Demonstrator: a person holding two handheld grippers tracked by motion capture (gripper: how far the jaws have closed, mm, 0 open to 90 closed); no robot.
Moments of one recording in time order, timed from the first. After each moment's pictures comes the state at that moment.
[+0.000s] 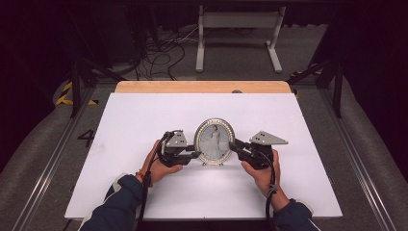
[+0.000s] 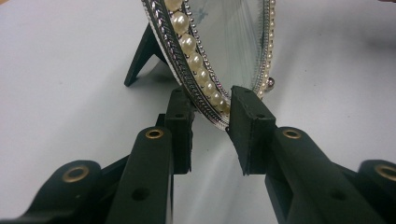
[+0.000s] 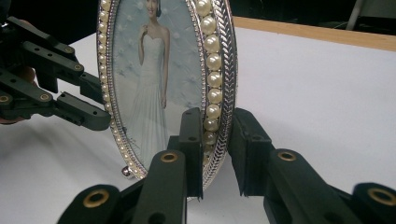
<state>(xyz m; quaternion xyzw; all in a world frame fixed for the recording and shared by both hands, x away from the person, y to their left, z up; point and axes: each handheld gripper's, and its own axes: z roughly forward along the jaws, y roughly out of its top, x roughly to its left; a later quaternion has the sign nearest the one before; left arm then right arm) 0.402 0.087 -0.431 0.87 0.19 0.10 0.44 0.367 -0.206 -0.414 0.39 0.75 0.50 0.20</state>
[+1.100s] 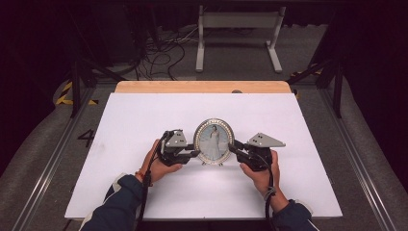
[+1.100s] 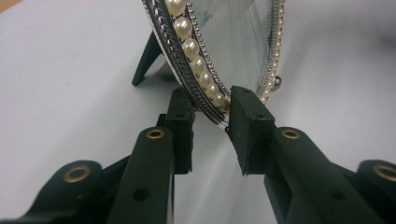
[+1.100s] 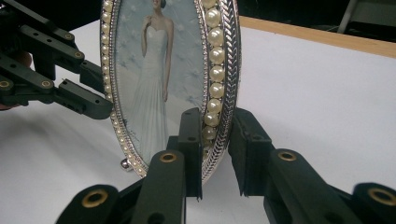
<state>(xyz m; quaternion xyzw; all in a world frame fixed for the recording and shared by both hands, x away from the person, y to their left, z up) 0.405 0.089 -0.430 0.88 0.18 0.11 0.43 0.361 -0.201 -0.414 0.39 0.76 0.48 0.22</state>
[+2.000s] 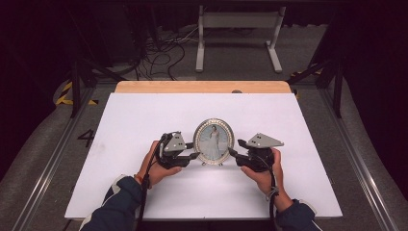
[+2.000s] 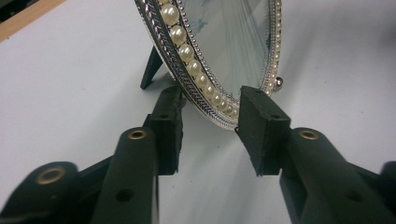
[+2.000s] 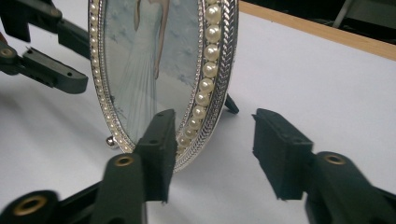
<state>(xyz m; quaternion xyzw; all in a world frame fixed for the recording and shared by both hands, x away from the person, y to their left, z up) 0.393 0.091 -0.427 0.87 0.18 0.15 0.44 0.360 -0.203 -0.411 0.37 0.79 0.44 0.23</state>
